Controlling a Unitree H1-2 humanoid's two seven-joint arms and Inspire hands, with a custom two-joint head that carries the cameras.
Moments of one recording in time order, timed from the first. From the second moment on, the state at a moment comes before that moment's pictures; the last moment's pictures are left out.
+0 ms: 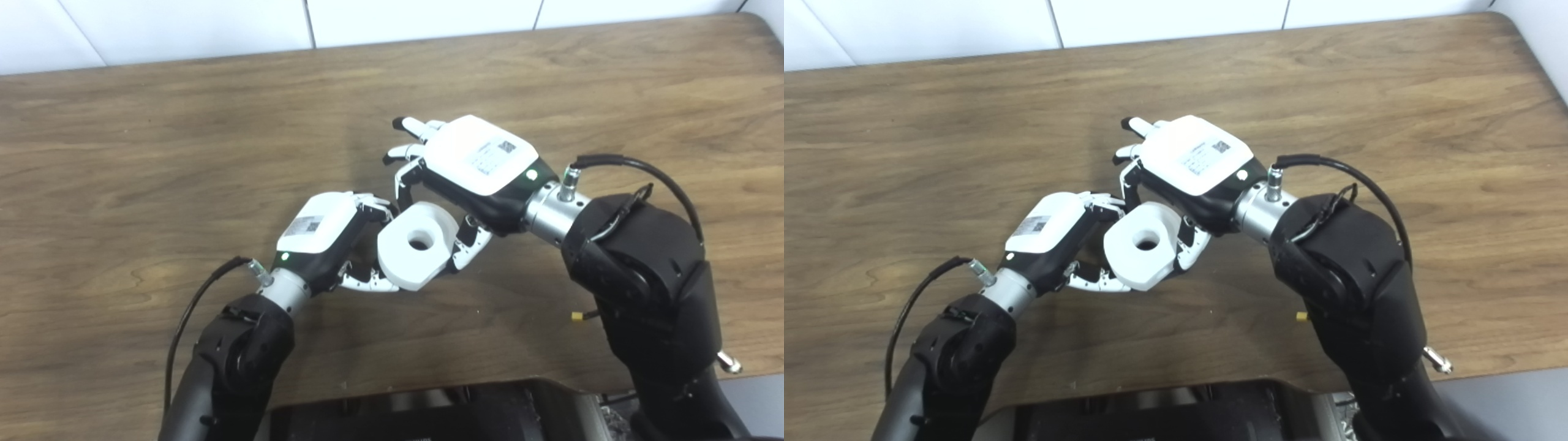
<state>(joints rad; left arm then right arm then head) -0.01 0.18 -0.40 -0.42 0.87 0.15 -0.47 -0.26 -0.20 0.27 -0.76 -1.07 0.03 1.03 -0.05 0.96</state>
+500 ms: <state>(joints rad) -0.01 0.18 -0.40 -0.42 0.87 0.15 -0.47 -0.26 -0.21 0.27 -0.76 -1.09 -0.01 1.05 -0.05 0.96</state>
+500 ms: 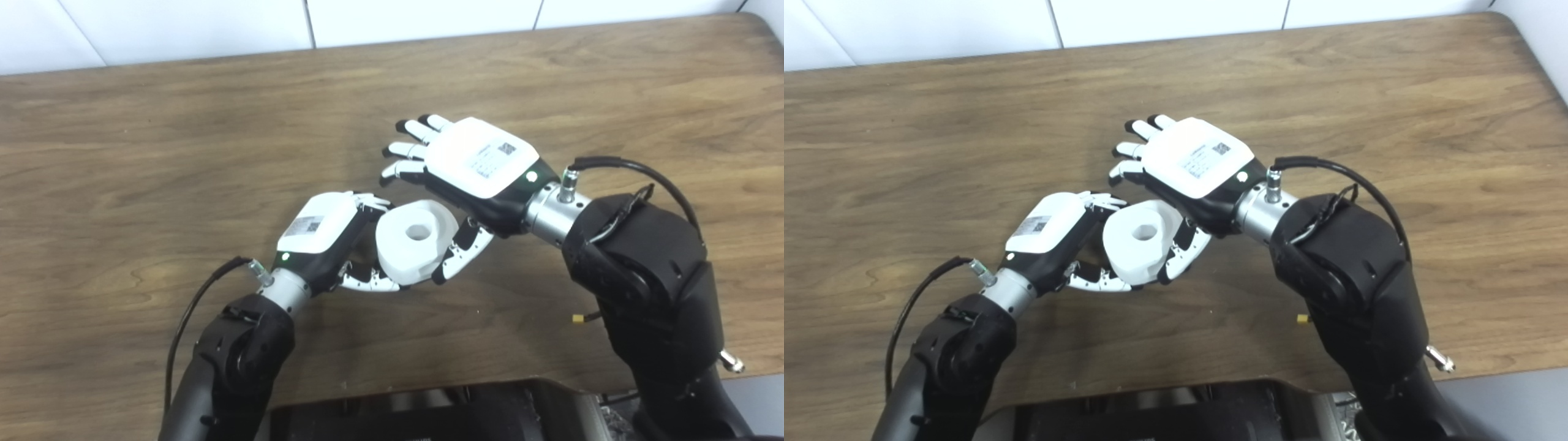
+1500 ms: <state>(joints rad) -0.03 0.18 -0.39 -0.39 0.84 0.14 -0.44 -0.29 -0.21 0.22 -0.80 -1.09 0.03 1.15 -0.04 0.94</state>
